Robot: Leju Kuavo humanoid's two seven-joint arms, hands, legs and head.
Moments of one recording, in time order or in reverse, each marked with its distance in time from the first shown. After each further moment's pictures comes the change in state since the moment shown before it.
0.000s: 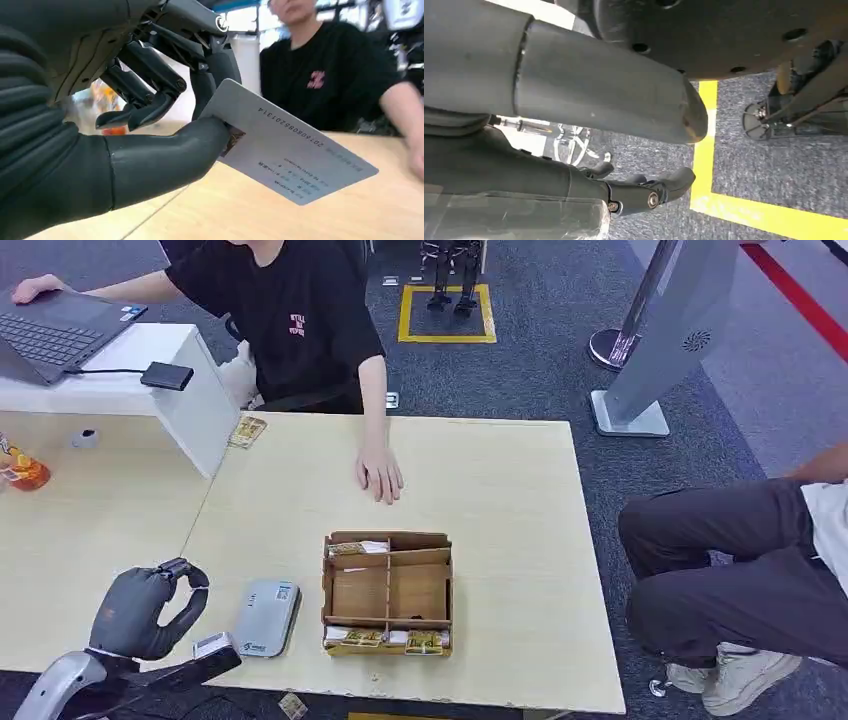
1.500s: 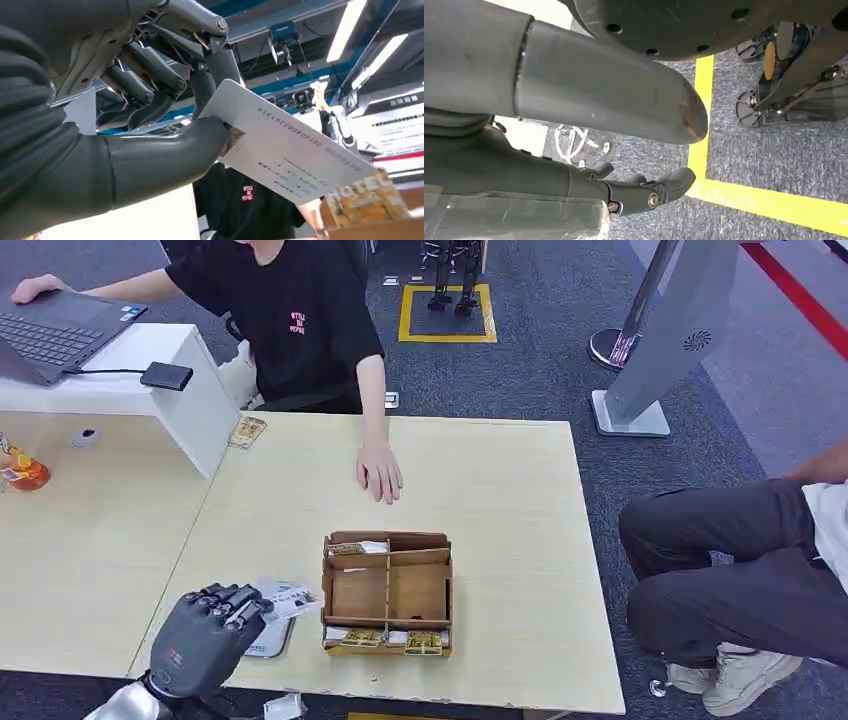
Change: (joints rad) left arm -0.047 -0.028 -0.290 0.001 -0.522 0.355 0.116; right arm 0.005 0.097 0.005 -0.302 0.033 0.140 0.111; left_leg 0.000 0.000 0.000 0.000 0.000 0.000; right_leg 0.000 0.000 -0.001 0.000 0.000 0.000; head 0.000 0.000
